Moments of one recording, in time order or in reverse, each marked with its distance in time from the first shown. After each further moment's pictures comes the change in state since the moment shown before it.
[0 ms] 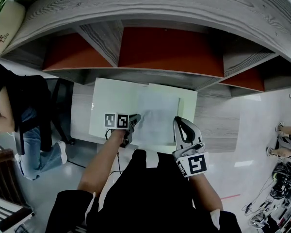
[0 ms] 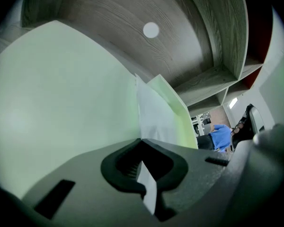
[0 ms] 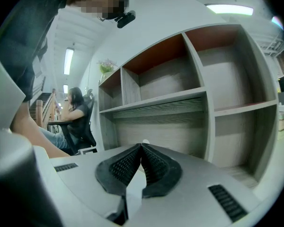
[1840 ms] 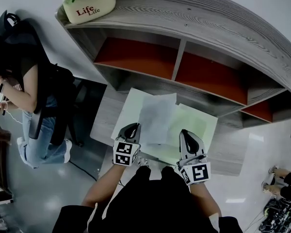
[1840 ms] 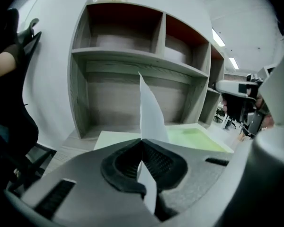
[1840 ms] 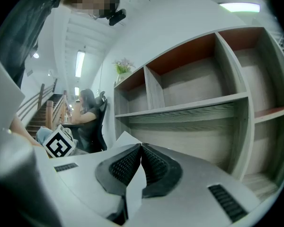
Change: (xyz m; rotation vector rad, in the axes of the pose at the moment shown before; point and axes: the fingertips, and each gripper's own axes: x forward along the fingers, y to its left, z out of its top) left arm -0.193 -0.006 0.038 0.537 -0.608 0.435; right arm 0.043 0.090 0.025 -0.037 -0.053 0.111
